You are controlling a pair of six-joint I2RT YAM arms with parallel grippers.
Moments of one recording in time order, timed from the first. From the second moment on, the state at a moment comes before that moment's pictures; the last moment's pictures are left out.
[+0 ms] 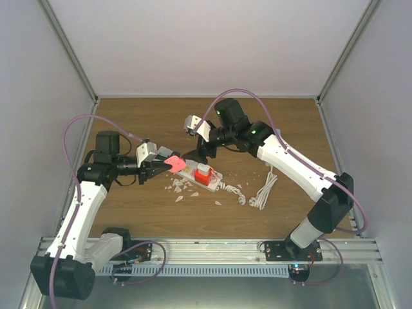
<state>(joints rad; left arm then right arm) -0.07 0.97 0.91 -0.70 1.13 0.67 0.74 1.60 1.54 -0.57 -0.56 -0.47</state>
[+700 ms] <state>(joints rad) -0.13 0.94 0.93 -0.74 1.27 0.66 0.74 1.61 1.57 -0.68 -0.83 -0.63</state>
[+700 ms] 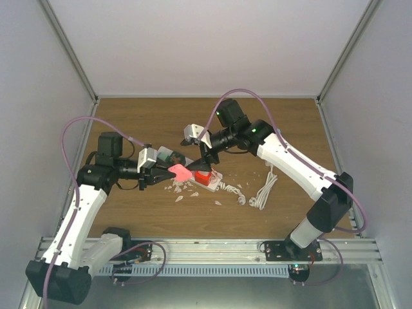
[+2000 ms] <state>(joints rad) 0.18 1.29 0.99 -0.48 1.15 0.49 0.62 1.55 1.45 -0.56 -0.81 -0.47</state>
